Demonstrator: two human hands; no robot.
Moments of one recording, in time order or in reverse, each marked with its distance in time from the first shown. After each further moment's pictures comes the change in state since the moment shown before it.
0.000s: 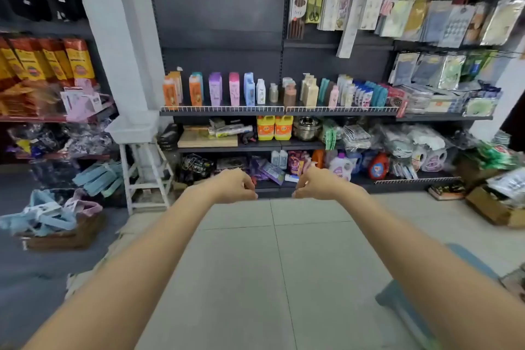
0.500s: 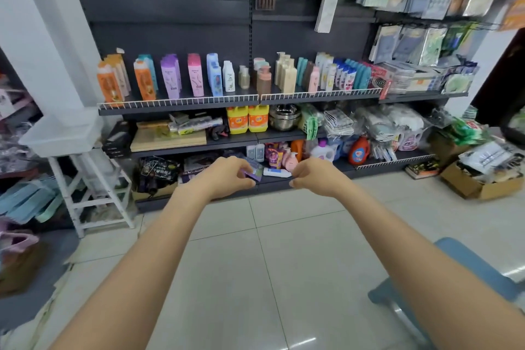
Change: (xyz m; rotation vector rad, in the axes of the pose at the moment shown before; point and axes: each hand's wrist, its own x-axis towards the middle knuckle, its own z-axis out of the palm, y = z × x) left_hand 0.229 -0.039 -0.038 -0.061 0.004 0.111; right_hand 0.195 0.056 -0.038 0.150 0.139 0.083
